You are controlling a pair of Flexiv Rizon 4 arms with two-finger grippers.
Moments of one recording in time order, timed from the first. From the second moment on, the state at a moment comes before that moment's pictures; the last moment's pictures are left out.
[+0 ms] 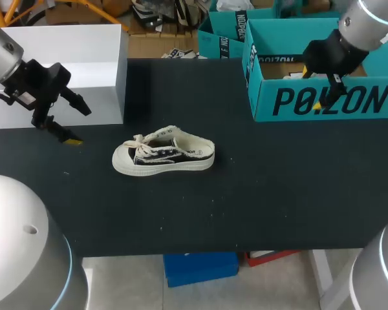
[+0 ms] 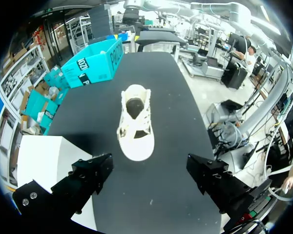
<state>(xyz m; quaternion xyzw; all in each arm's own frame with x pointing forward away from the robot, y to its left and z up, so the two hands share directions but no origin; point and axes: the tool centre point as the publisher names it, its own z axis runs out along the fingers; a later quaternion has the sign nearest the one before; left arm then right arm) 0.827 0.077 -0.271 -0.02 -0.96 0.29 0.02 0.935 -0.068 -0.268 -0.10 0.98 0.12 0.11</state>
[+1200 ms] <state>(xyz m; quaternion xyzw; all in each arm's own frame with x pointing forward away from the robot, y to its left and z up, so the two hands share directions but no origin) 0.827 0.077 -0.271 -0.02 -0.96 0.29 0.02 0.844 0.048 -0.328 -0.14 0.93 0.33 0.11</state>
